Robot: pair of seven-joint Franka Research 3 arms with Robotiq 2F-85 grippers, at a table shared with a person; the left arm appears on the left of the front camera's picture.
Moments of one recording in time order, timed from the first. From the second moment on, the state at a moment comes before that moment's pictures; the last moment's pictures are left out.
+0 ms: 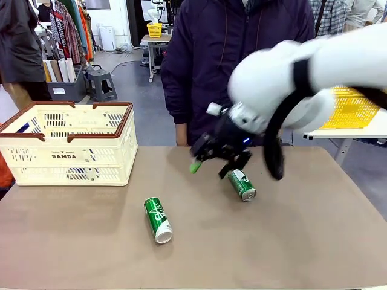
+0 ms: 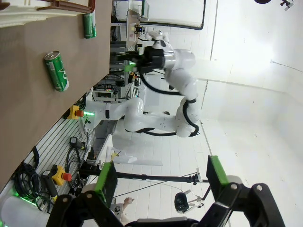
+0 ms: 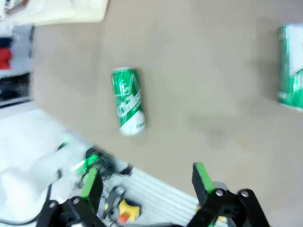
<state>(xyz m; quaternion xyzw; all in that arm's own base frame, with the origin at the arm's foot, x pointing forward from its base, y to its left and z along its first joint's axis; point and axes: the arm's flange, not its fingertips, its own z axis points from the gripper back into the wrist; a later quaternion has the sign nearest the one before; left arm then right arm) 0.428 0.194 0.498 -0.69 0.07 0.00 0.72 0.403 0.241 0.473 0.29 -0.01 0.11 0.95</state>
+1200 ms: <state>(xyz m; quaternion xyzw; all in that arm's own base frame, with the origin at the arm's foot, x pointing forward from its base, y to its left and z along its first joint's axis) 0.428 0.194 0.498 -0.69 0.07 0.00 0.72 0.328 -0.098 0.449 0.69 -0.06 -0.08 0.72</state>
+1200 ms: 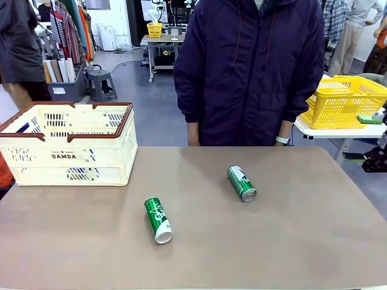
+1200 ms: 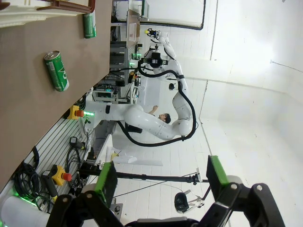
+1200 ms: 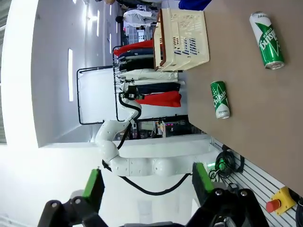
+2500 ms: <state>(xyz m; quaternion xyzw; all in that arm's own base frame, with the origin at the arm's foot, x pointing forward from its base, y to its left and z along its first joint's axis) 0.452 -0.091 0.582 -0.38 0.30 0.10 0.87 0.329 -0.100 0.455 0.69 -0.06 -0.08 0.72</state>
